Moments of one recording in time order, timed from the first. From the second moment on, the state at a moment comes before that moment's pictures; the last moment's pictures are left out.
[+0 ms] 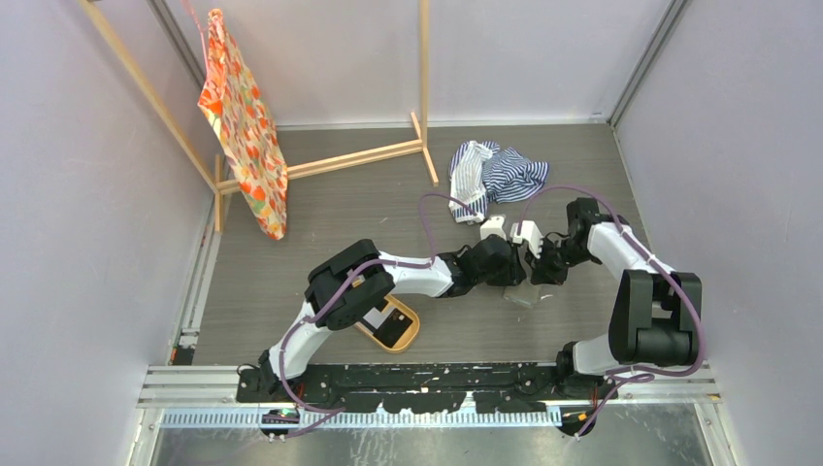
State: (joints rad) left arm -1.12 2.21 1.43 0.21 -0.14 -0.89; right arm -0.08 1.43 0.82 -0.86 -0.58 -1.25
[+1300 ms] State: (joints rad) left arm -1.07 2.22 1.19 0.66 -0.03 -1.04; right arm 0.04 1.65 1.03 -1.03 -0.42 -1.09
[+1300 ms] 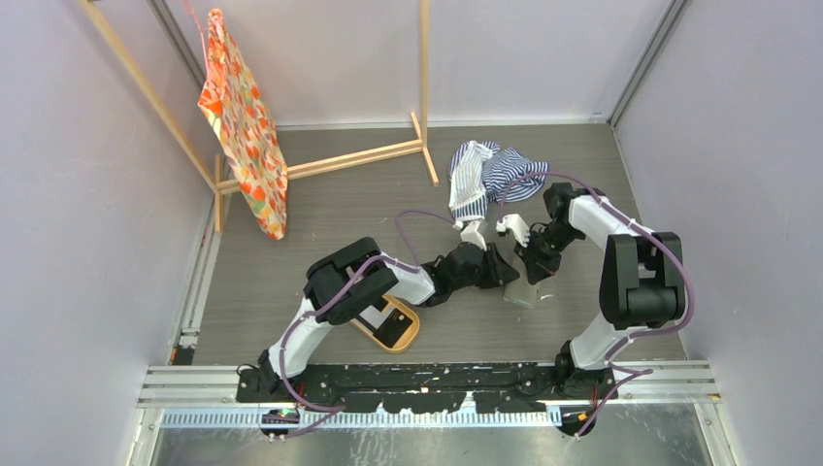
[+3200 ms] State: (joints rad) left arm -1.03 2.27 1.17 0.83 0.17 -1.04; right arm 0.04 1.71 1.07 -1.10 -0.42 -1.01
